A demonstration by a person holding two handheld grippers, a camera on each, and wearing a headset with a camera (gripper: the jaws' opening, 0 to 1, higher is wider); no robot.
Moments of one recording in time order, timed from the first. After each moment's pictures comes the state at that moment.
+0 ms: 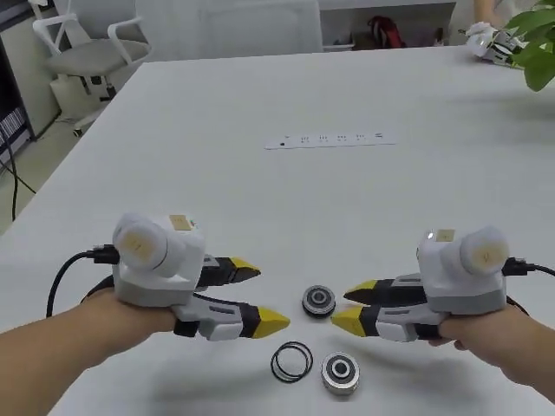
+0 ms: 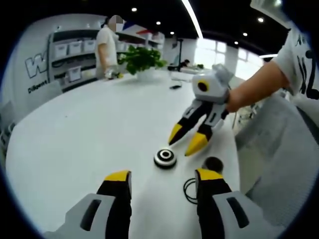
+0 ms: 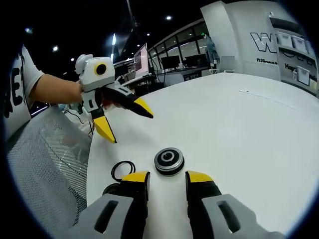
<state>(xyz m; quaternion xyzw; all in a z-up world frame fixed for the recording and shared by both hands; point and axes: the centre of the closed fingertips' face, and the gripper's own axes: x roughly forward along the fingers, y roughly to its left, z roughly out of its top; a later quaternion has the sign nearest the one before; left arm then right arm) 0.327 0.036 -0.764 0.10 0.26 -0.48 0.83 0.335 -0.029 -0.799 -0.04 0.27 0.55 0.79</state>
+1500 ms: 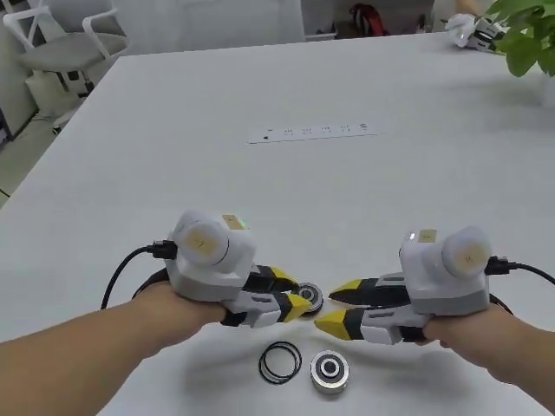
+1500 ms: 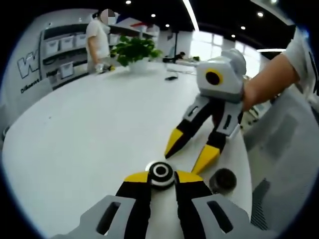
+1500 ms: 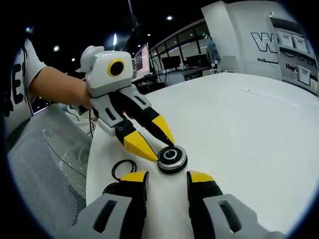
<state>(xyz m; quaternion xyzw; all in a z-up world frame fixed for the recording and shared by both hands) 0.343 -0.013 -0.795 0.13 0.29 -0.50 0.80 0.331 -0.026 -0.804 -0.04 0.27 0.55 0.79</state>
